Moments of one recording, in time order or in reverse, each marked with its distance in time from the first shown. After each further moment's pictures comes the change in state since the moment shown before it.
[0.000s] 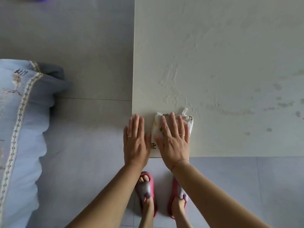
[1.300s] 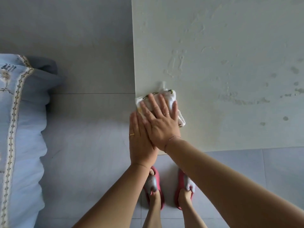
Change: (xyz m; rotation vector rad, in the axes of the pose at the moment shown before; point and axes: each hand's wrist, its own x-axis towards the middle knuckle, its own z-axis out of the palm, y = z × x) left_hand 0.003 -0.005 0.004 -0.138 0.050 -0.013; right_hand 0.052 -0.043 0.018 -0.107 0.023 -0.200
